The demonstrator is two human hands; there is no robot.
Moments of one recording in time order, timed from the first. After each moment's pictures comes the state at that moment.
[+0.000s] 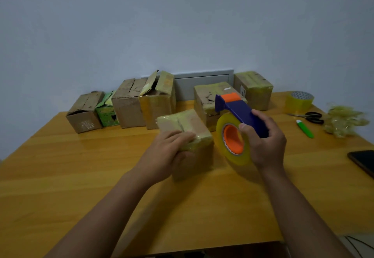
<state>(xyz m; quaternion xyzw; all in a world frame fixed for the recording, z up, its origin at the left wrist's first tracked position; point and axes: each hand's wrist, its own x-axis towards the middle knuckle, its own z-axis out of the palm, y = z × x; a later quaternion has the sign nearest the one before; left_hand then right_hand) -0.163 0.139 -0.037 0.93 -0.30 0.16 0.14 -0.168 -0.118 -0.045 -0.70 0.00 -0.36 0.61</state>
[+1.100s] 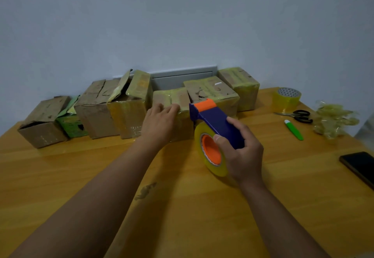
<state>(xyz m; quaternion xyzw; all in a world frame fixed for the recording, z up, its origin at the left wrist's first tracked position) -0.016 0.073 -0.034 0.97 -0.17 0.17 -0.02 -0.133 -0.116 -0.066 -0.73 0.00 -0.34 0.60</state>
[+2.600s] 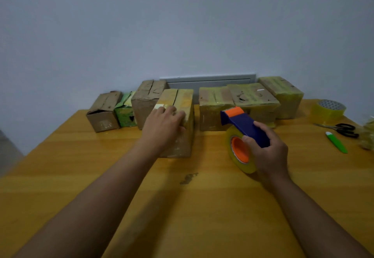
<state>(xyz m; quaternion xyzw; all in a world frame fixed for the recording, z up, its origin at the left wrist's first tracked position) -0.088 0.178 0.003 0.96 -0.14 0.21 -0.09 -0.121 -0.092 -0.075 -0.78 -0.01 -0.30 0.55</state>
